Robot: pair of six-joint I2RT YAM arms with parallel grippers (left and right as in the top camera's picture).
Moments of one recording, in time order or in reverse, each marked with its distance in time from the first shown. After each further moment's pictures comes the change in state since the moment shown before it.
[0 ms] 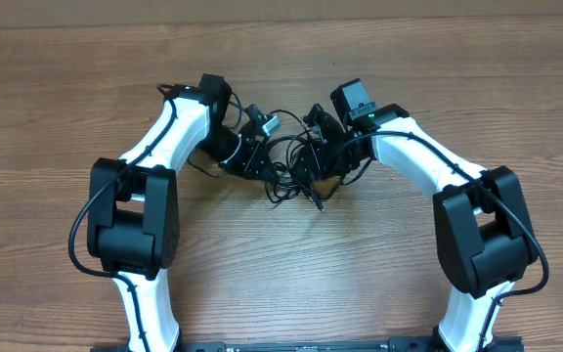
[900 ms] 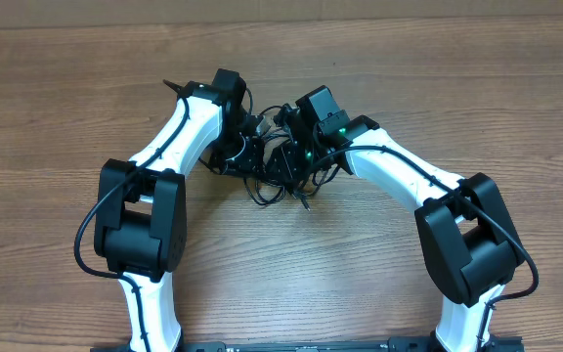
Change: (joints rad) left arm -0.056 -0.001 0.034 0.031 -0.435 -0.388; right arm 0.134 -0.003 0.001 0.172 0.121 0.087
